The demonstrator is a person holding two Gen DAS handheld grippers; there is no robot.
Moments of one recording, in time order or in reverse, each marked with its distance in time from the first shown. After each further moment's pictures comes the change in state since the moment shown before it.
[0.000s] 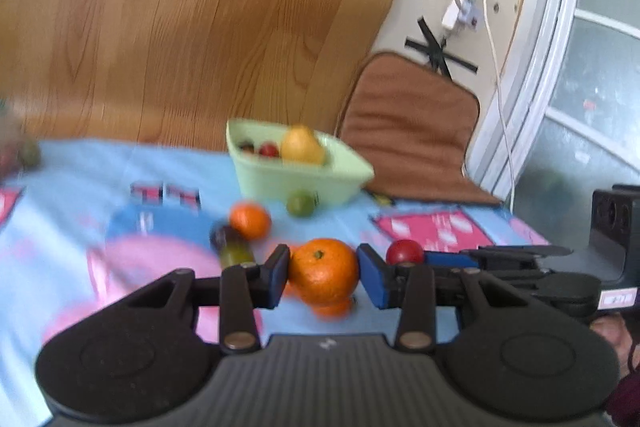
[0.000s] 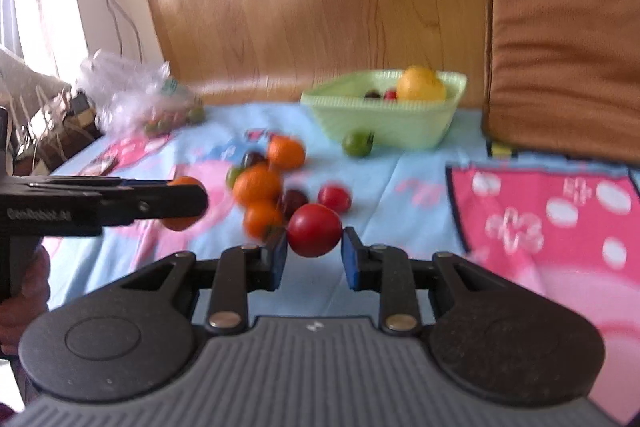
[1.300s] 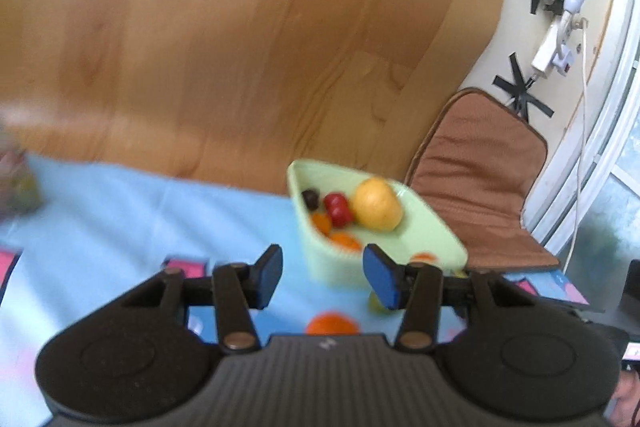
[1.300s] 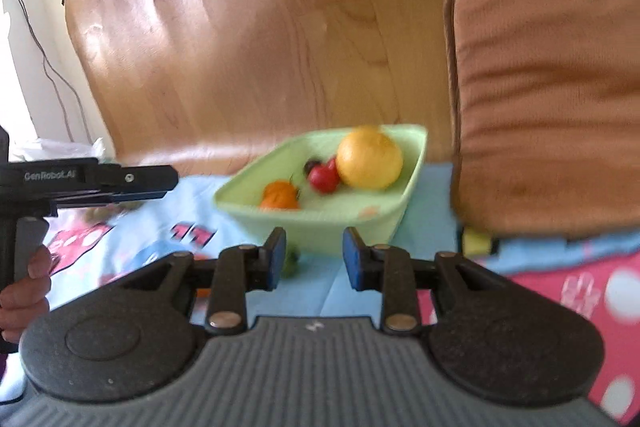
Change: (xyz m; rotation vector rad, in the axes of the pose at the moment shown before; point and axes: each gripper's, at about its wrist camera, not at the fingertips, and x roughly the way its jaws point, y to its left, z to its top) left arm 0.063 0.066 0.053 -0.137 0.027 0.086; right arm 0.055 -0.051 0.043 0.143 -0.032 -0.030
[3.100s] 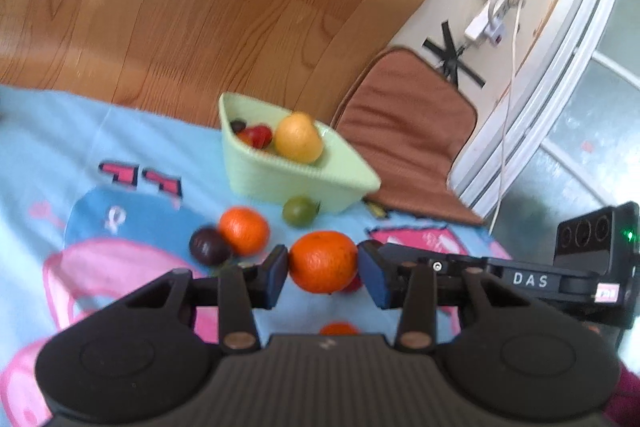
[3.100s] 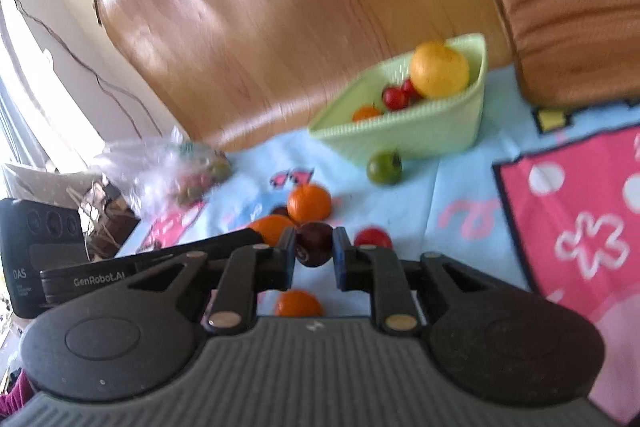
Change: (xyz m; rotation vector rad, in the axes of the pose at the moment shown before) left arm -0.024 -0.020 -0.039 -0.035 0.070 -0.211; right arm -0.023 0.017 -0.019 0.187 0.070 0.201
